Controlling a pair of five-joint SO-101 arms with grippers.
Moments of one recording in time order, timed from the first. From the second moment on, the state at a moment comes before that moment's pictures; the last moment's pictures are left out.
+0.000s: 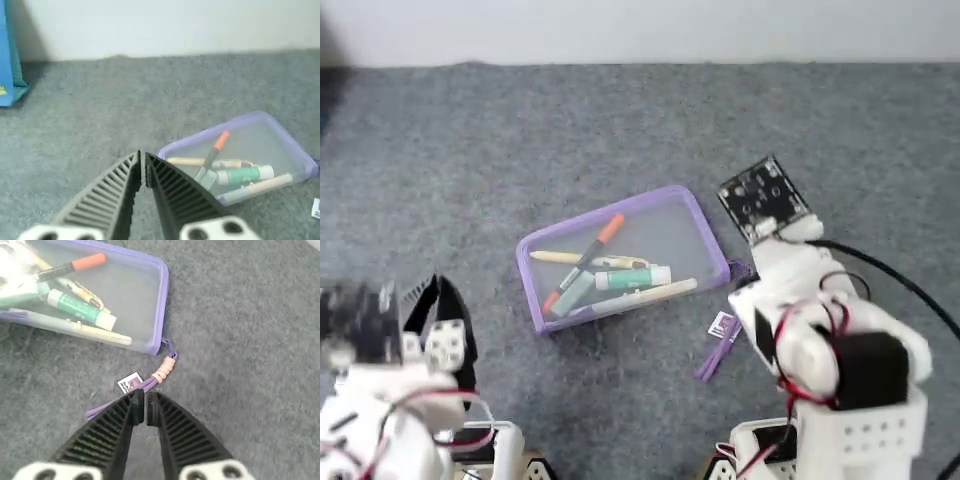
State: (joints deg) left arm -6.1 -80.7 24.6 95.6 2.3; right arm -8.8 -53.7 15.0 98.9 22.9
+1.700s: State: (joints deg) left arm -6.0 -103.4 95.6 63.3 2.5; right arm 5.9 -102.9 95.3 75.3 -1.9
